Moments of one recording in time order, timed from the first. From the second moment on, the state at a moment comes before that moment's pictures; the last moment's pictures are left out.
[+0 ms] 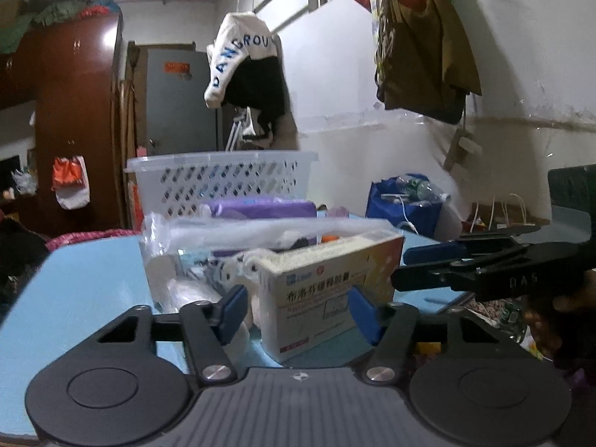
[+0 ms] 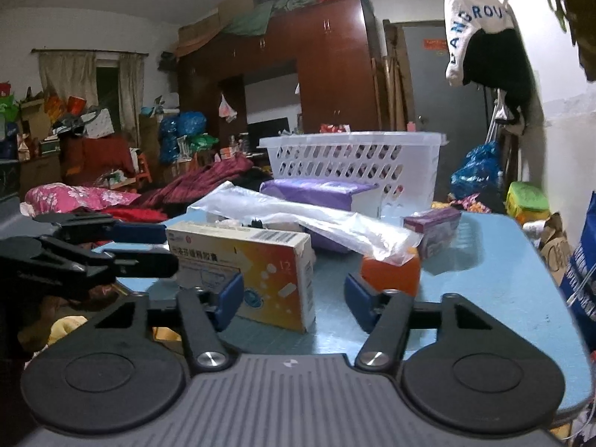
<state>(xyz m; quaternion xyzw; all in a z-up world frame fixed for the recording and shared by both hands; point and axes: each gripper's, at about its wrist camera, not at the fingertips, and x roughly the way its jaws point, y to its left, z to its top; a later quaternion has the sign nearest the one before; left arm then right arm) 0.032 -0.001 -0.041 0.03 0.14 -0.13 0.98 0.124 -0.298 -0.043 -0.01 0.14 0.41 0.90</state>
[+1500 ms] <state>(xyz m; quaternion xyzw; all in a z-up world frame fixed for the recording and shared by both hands) 0.215 0.047 0.104 0.03 0.07 -0.14 0.99 0.235 -0.235 0.061 -0.04 0.08 0.37 0.92</state>
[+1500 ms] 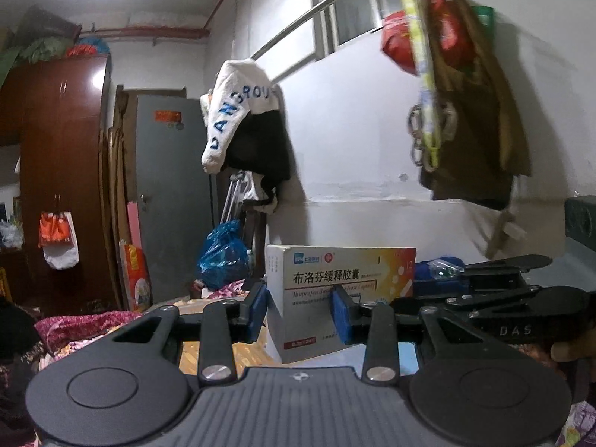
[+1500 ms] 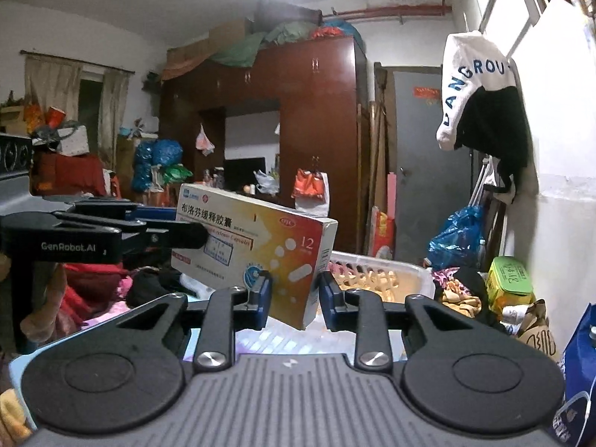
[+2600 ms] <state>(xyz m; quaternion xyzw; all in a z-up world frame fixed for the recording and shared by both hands) 0.131 0.075 0.034 -0.03 0.12 -0.05 0.99 0.188 -0.315 0.025 0.01 0.13 0.32 0.94</state>
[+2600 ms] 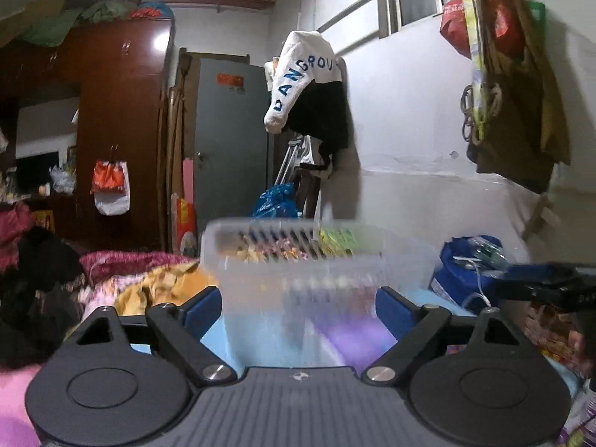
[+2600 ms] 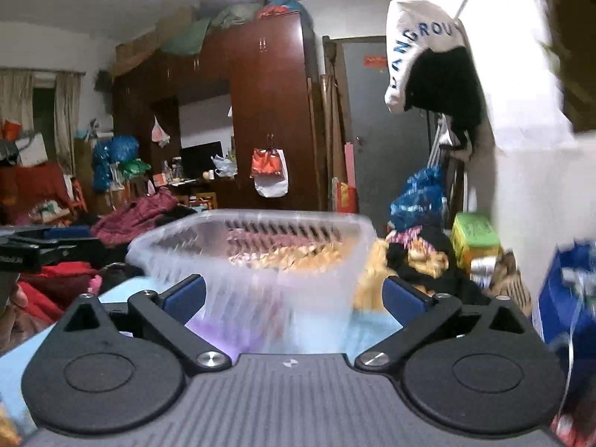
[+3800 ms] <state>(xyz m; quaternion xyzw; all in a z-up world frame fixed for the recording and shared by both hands) 0.111 0.086 -0.032 -0.16 0.19 -0.14 0.96 0.131 -0.310 -0.043 -0.06 0.14 0.35 0.93</state>
